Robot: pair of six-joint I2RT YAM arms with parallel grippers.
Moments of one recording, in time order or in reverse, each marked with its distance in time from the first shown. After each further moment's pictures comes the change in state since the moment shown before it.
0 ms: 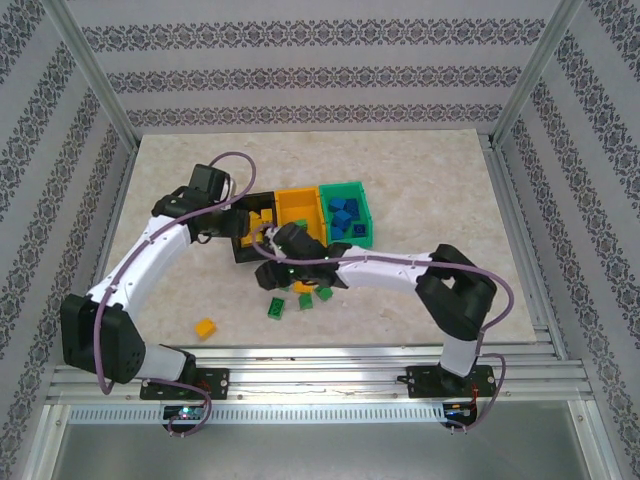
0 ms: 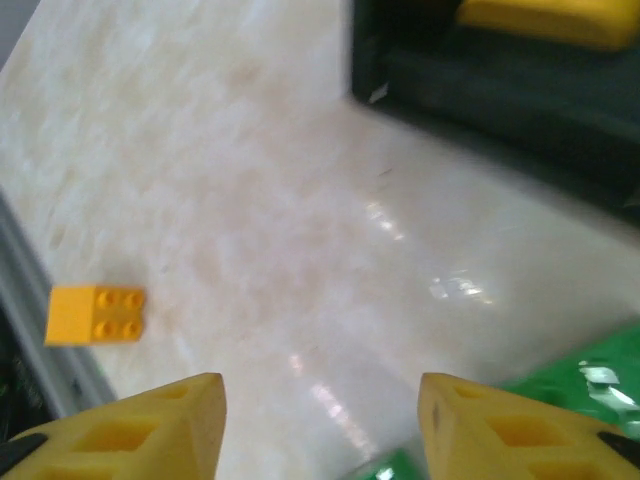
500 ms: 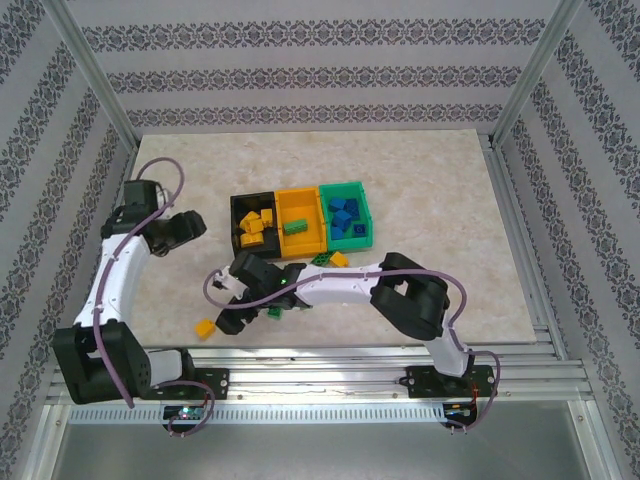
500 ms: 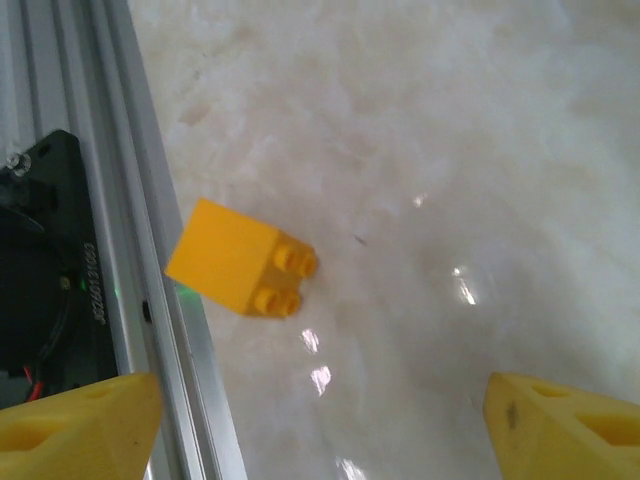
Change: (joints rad) left arm 0.466 -0.113 -0.203 0.057 0.360 -0.154; right arm 0.154 0.233 0.259 -0.042 -0.092 -0.260
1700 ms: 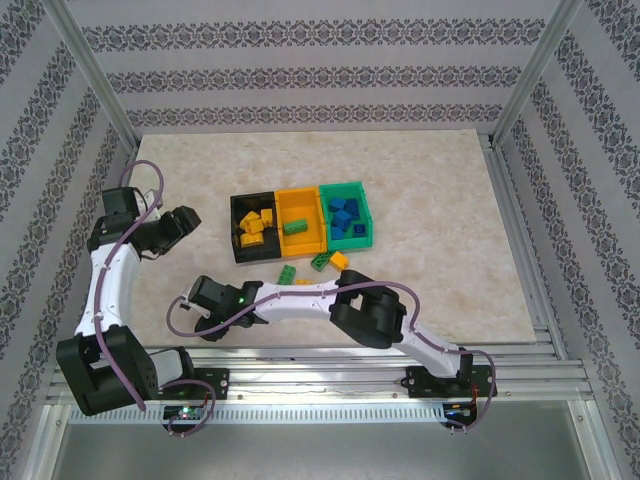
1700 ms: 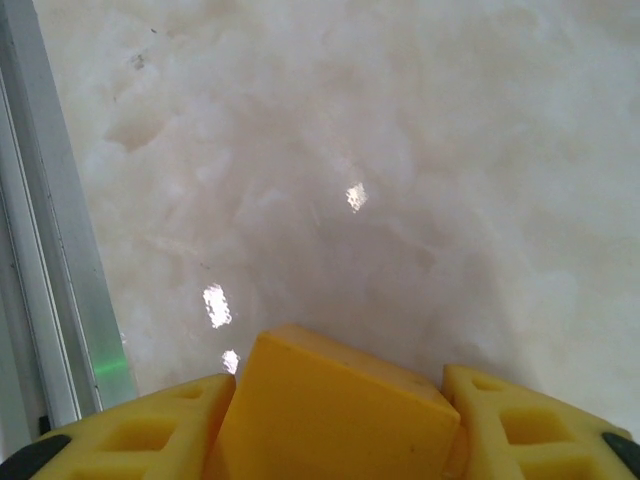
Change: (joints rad) left arm 0.058 -0.039 -0.020 0.085 0.224 -0.029; right arm 0.104 0.259 0.328 -0.163 0.231 -0.039
